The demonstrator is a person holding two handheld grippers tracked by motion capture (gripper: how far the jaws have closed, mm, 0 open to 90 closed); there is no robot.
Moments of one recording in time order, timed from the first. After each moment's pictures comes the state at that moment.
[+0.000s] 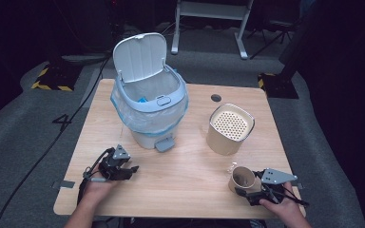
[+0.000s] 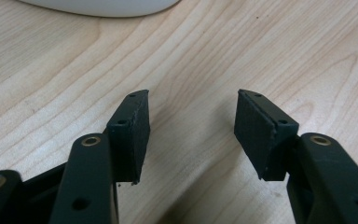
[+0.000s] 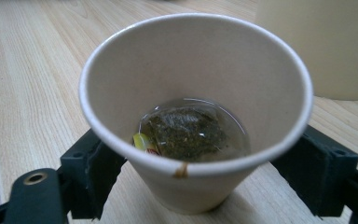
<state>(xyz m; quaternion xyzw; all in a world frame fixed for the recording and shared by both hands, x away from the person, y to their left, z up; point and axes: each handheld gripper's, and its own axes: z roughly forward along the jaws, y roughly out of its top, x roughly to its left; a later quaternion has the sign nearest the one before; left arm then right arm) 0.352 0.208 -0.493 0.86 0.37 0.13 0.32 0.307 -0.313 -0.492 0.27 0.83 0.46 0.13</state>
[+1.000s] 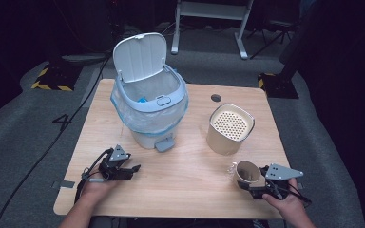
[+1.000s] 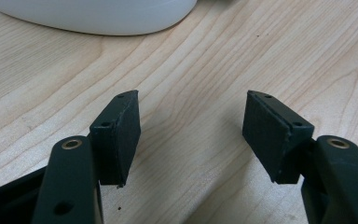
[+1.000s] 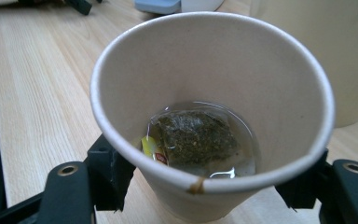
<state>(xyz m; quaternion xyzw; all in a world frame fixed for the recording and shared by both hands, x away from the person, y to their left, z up) 0.353 0.212 -0.503 0.85 0.36 0.14 0.36 0.311 -0.317 -0.465 0.26 0.83 0.47 0.15</state>
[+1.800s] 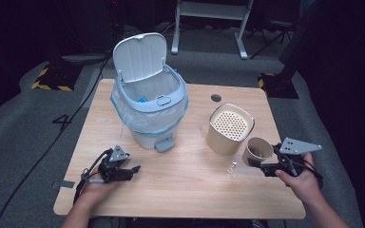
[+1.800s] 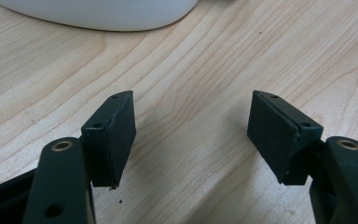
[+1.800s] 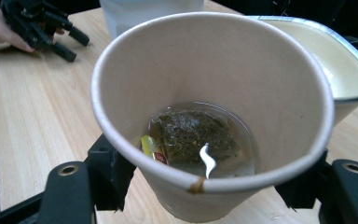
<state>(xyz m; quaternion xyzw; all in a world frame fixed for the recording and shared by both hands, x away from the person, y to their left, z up) 0.351 0.213 -0.504 0.85 0.37 0.14 0.36 0.348 -0.328 -0.387 0.26 0.82 0.48 0.16</state>
